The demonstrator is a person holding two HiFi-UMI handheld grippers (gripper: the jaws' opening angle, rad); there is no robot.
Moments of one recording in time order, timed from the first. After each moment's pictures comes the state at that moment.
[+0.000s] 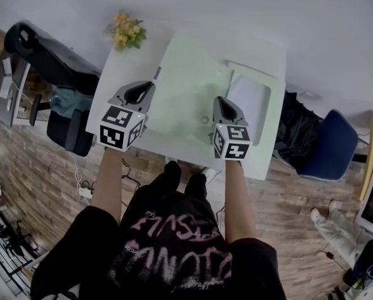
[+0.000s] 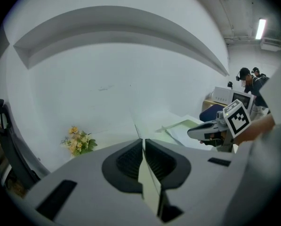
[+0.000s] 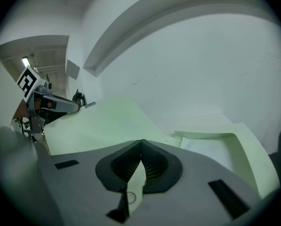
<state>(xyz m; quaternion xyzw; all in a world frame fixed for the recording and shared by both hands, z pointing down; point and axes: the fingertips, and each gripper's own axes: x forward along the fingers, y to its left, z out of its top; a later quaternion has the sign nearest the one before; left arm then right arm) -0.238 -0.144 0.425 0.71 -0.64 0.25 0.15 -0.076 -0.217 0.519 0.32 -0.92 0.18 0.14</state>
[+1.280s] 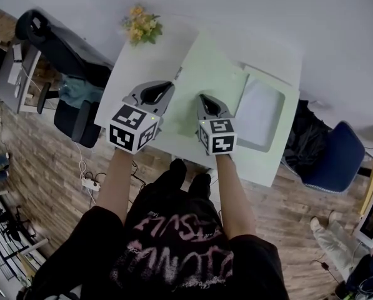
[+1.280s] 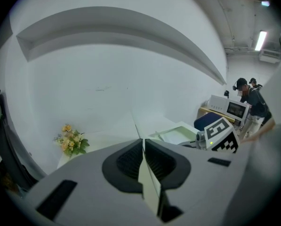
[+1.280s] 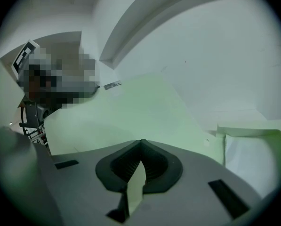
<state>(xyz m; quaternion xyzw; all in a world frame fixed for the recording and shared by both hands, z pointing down) -0.221 -0.144 0.415 0.73 -0.63 0.21 0.16 -0.171 -0.175 0.529 0.20 -0.95 0.18 0.17</state>
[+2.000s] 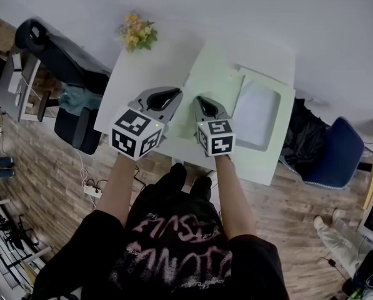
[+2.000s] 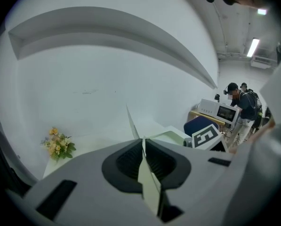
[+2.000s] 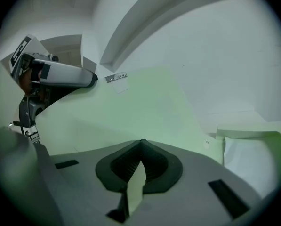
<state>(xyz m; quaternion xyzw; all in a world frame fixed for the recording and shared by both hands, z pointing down) -0.177 -0.149 0.399 0.77 -0.59 0.19 0.16 -0.161 -0.176 0.519 0.20 -0.95 0.18 0.16</state>
